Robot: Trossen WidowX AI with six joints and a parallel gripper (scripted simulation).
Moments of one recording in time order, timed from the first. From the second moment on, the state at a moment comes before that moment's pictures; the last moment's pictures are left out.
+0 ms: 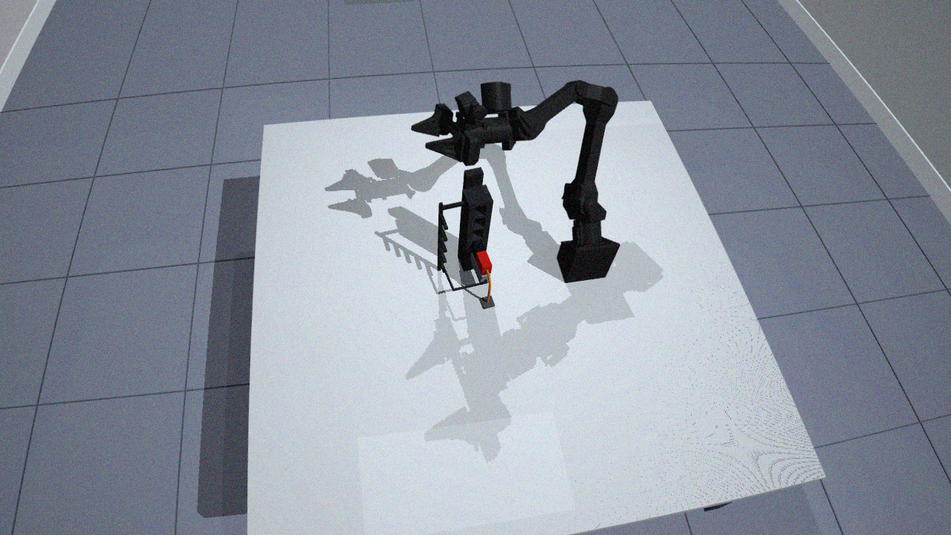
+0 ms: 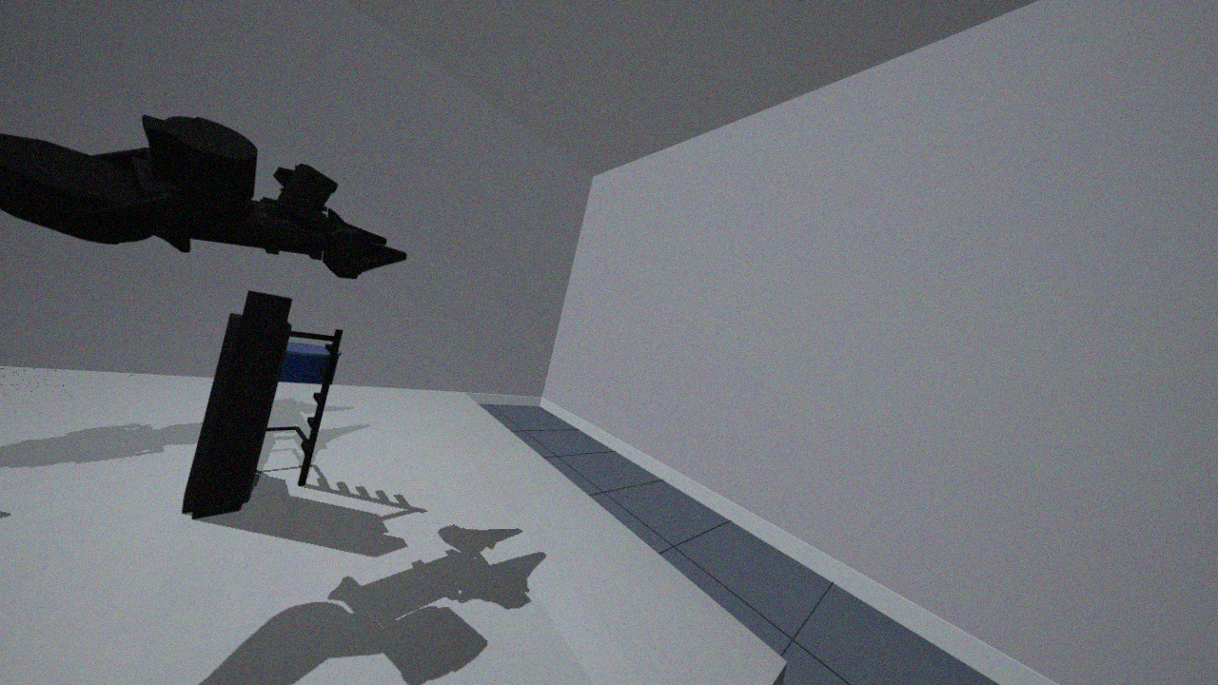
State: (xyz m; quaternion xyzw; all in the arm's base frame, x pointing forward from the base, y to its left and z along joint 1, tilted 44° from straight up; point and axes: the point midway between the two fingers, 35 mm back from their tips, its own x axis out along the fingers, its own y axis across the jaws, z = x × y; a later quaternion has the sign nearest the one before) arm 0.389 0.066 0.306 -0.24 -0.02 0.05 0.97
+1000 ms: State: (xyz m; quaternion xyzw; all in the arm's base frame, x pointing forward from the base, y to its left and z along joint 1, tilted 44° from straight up) arm 0.328 0.072 0.015 -0.56 0.57 0.23 0.55
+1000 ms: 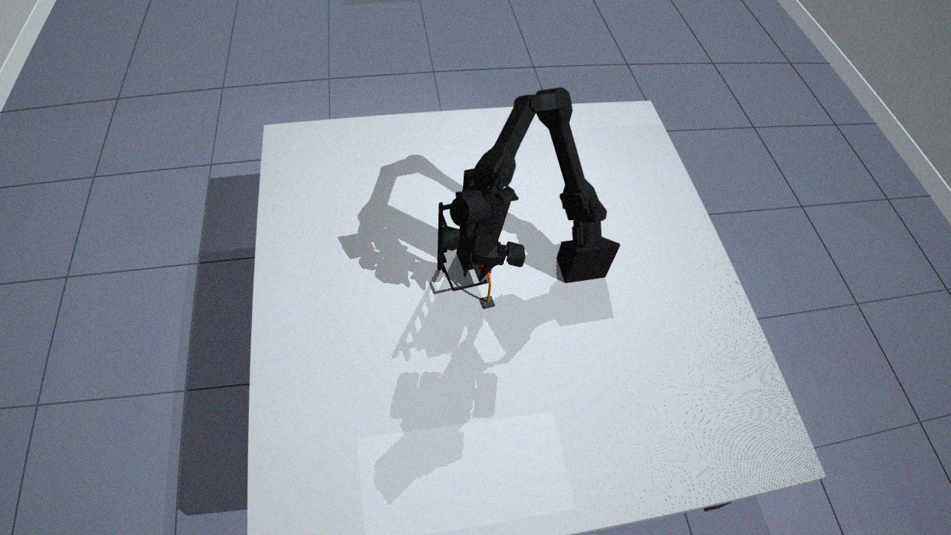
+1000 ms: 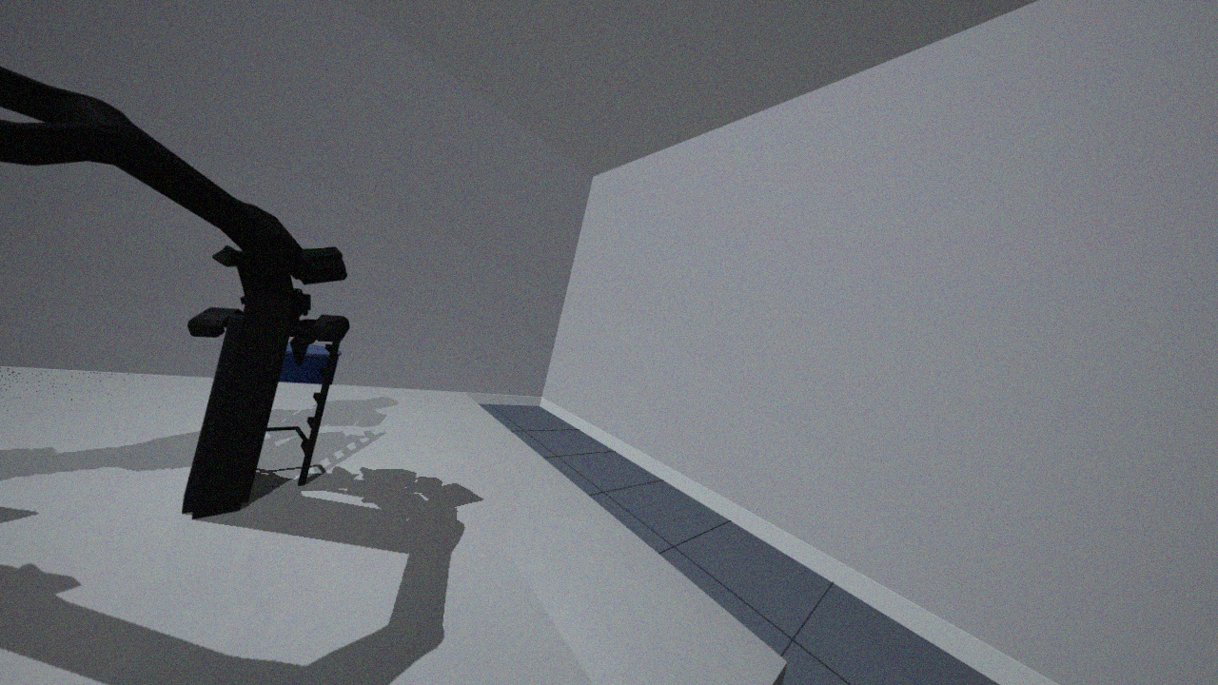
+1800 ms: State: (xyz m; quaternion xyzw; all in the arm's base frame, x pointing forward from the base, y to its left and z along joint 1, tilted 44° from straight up) arm 0.279 0.032 -0.003 -0.62 0.67 0.29 0.27
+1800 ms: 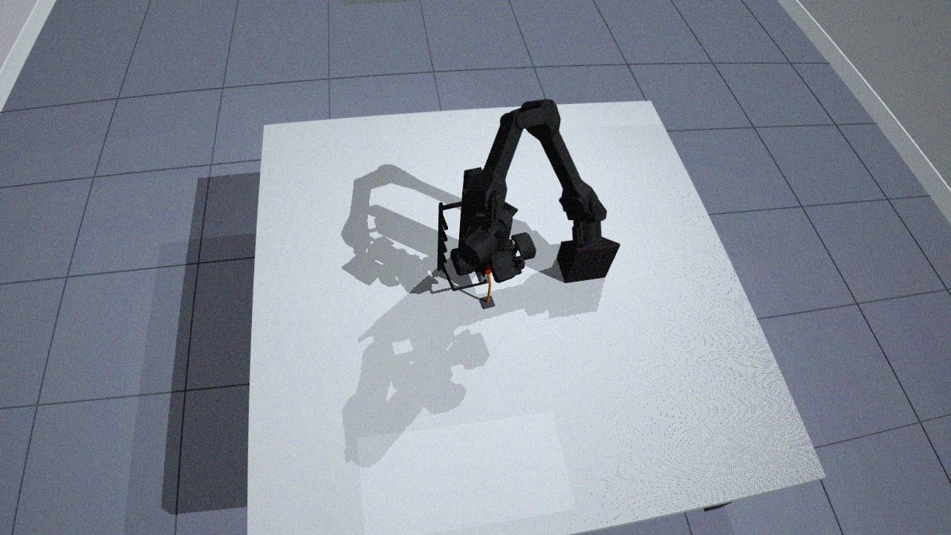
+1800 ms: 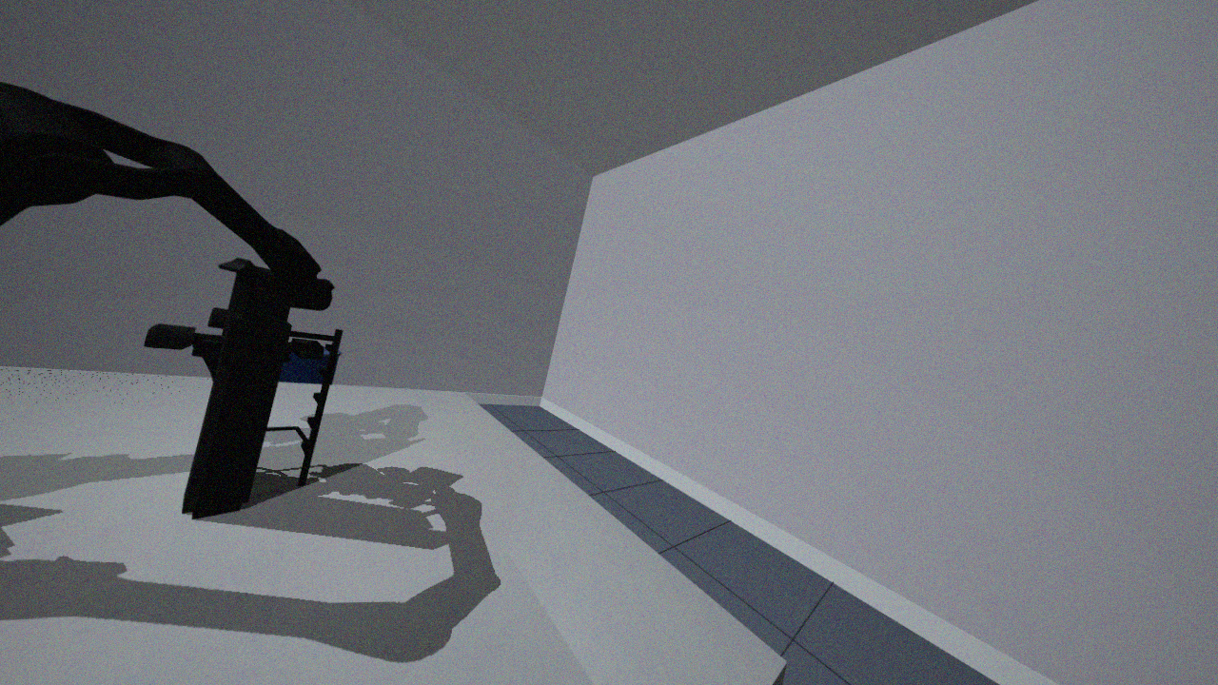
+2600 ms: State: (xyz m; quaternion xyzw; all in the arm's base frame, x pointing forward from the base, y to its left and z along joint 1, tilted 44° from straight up) arm 0.279 0.007 0.019 -0.62 0.68 0.29 0.27
